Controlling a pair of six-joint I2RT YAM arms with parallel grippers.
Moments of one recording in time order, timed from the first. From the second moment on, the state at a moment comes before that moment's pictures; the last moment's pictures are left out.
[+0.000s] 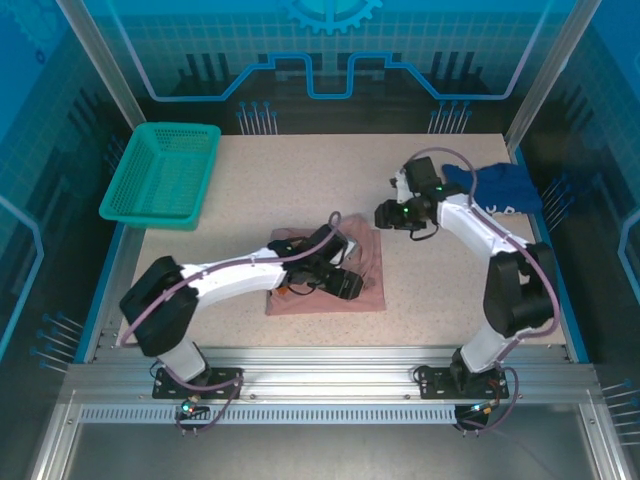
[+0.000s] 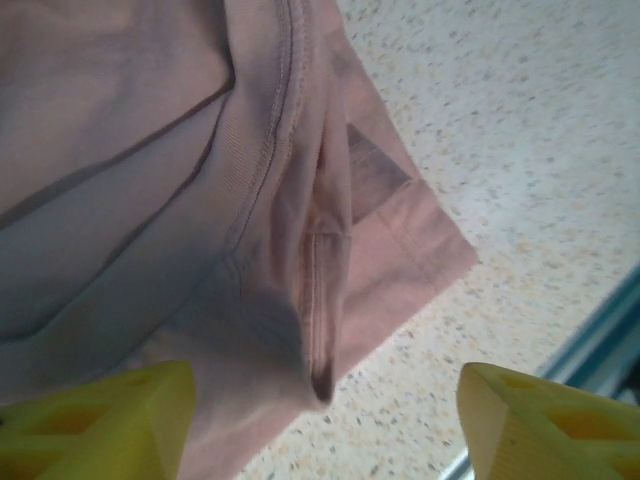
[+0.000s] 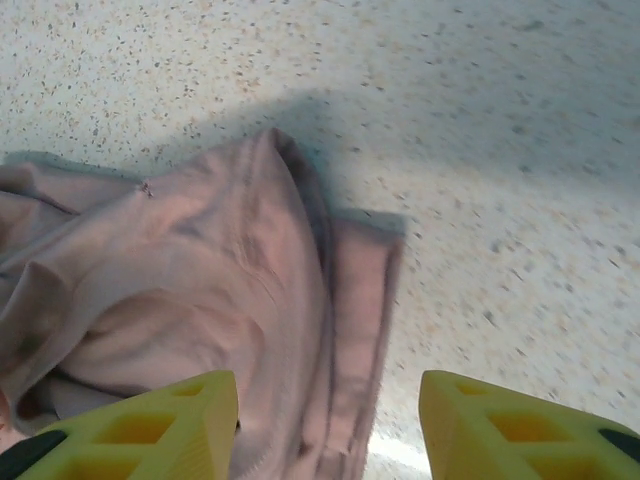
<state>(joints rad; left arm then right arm) -0.86 1.67 1.09 -0.44 0.16 -0.47 0.26 1.64 1.23 -0.68 -0.23 0.27</state>
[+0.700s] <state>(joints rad) -0.95 1.81 1.22 -0.55 -0.07 -0.40 0.21 1.56 1.12 -0.70 -0.26 0.25</state>
